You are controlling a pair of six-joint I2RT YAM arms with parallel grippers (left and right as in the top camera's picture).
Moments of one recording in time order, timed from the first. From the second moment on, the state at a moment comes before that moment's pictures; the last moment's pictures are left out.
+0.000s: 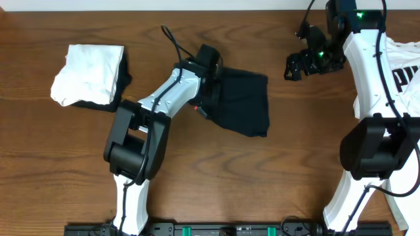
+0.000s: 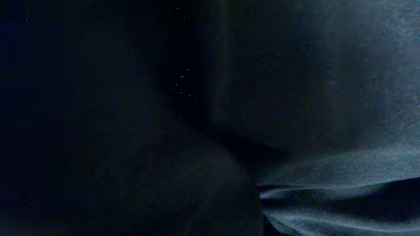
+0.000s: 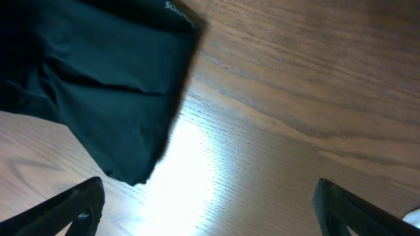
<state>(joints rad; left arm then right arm) -0.43 2.13 1.54 -0.77 0.09 -0.29 0.01 2.07 2.00 -1.36 -0.25 -0.27</state>
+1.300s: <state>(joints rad) -0.23 1.74 1.52 -0.54 -0.22 -0.31 0.01 2.07 2.00 -1.36 -0.25 -0.27</state>
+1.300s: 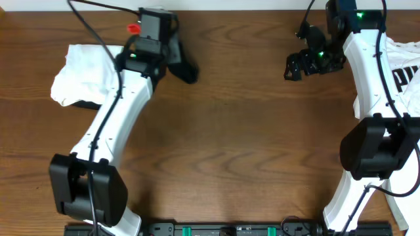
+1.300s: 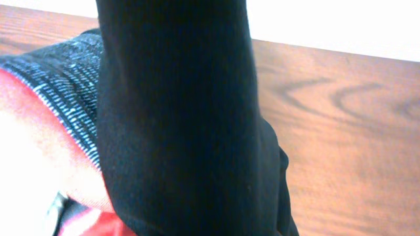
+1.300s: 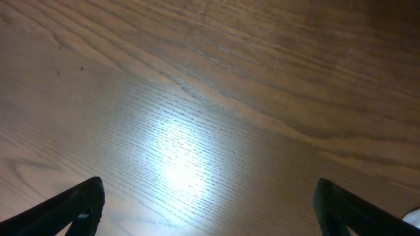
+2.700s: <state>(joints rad) 0.40 1.91 1.68 -0.48 0.23 -0.48 0.01 2.07 2.00 -1.36 -0.25 -0.27</state>
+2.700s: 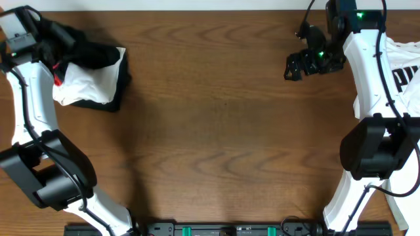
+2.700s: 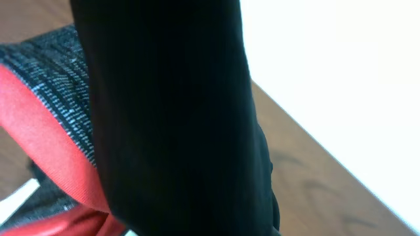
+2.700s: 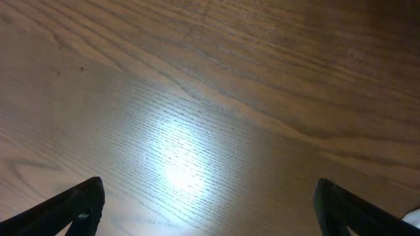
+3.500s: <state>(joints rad) 0.37 1.90 1.68 -0.58 0.17 -0.47 0.01 2.07 2.00 -1.36 -0.25 -0.27</state>
